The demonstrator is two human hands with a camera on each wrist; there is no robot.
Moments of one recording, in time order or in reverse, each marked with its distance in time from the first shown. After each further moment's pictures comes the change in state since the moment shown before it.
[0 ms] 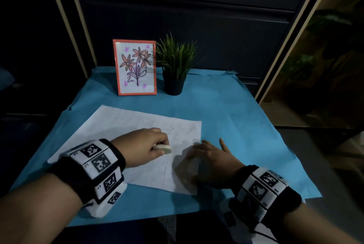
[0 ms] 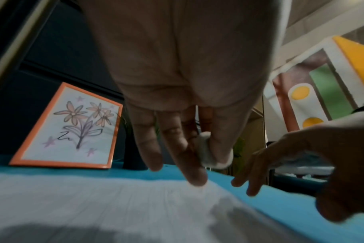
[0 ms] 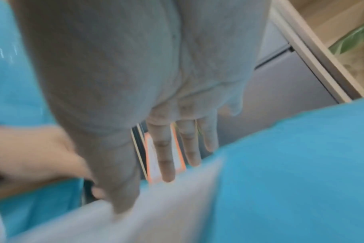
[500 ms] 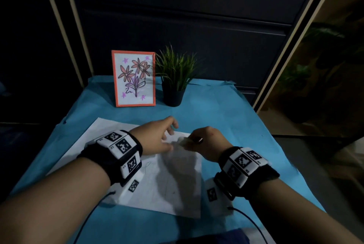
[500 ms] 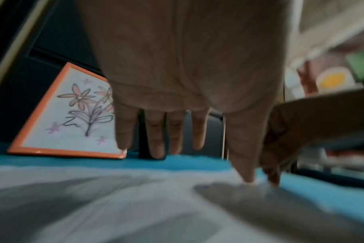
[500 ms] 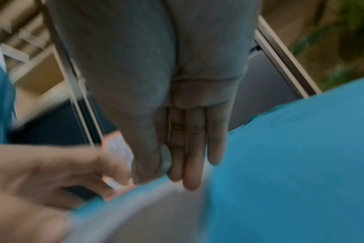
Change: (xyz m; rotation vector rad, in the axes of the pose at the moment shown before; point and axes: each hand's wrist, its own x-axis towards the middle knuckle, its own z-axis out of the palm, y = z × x) left_hand 0.057 -0.011 -0.024 -0.195 0.036 -0.084; right_hand 0.068 0.001 -0.039 0.351 0.261 0.131
